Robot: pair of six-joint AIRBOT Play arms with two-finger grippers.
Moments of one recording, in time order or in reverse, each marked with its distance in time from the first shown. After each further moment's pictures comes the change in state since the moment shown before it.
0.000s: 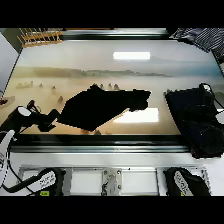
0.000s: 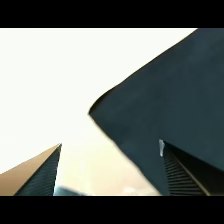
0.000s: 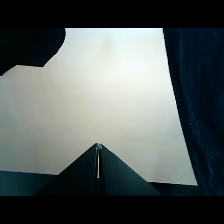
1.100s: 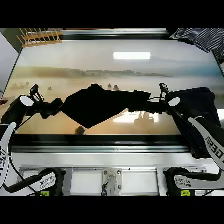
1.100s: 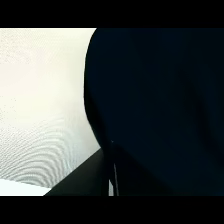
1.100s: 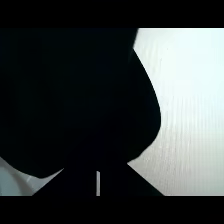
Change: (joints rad) left arm -0.102 -0.010 0.152 -0.026 0.028 0.077; right arm 0.373 -0.643 0.154 0.333 -0.436 0.019
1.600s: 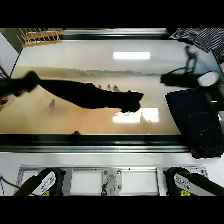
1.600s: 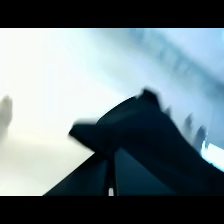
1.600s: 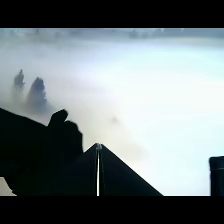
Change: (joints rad) left arm 0.086 0.253 0.320 0.000 -0.056 0.031; right arm -0.138 0.283 0.364 -0.266 0.257 0.020
